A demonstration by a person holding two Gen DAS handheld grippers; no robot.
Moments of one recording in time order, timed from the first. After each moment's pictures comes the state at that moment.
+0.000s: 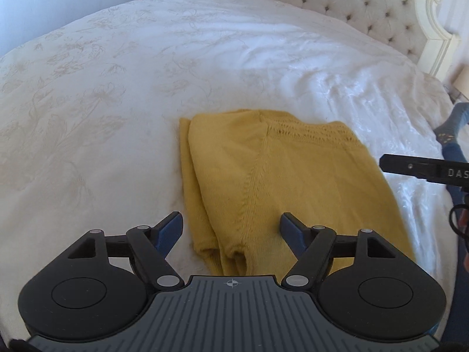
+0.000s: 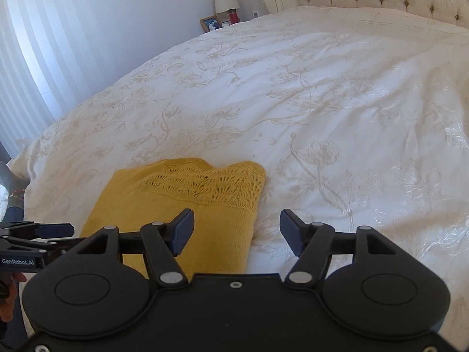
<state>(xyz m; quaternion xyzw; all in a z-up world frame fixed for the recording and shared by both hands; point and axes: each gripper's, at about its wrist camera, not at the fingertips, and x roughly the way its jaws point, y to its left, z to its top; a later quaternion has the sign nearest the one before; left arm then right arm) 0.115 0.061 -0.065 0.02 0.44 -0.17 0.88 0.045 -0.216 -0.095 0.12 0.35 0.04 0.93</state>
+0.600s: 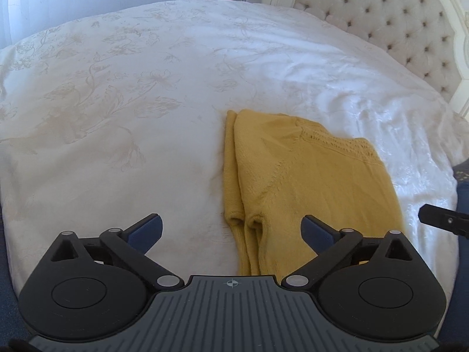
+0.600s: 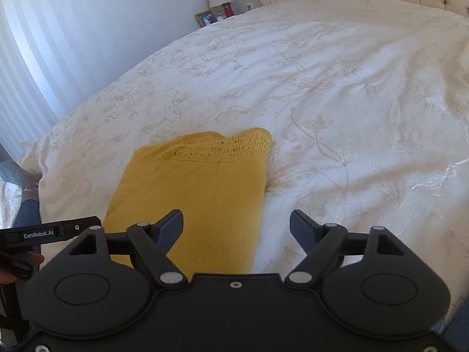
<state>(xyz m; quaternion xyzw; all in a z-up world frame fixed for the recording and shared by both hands) 0.076 0.083 -0.045 -0.04 0.43 -0.10 0.90 -0.009 -0.204 -0.085 0.15 0.36 0.03 0.92</state>
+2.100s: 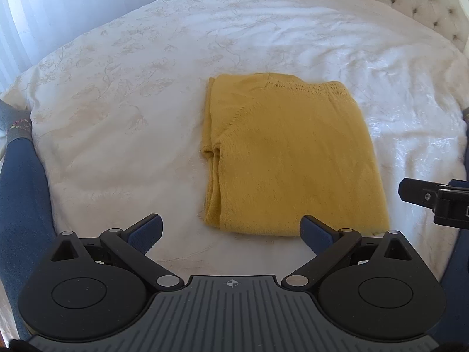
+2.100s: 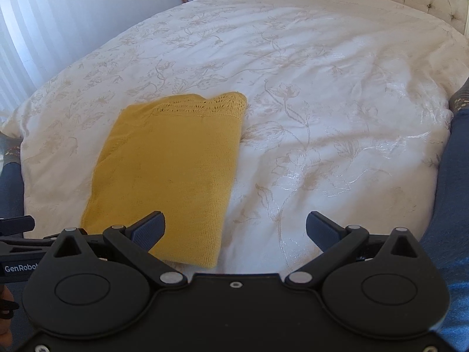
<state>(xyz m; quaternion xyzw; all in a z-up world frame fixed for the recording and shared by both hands) 0.001 0.017 -0.017 0.05 0.47 -0.04 0.88 -0.061 -0.190 -0.069 0.09 0.41 -0.02 0.91</state>
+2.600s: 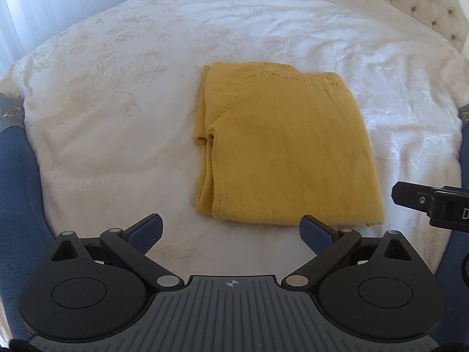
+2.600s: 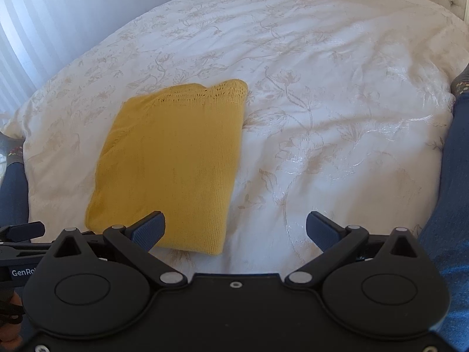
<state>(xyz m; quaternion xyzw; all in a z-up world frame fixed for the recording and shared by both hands) 0.000 0.017 -0.022 0.04 0.49 -0.05 0.87 -0.065 -0.189 -0.075 0.11 0.43 -0.02 0.89</state>
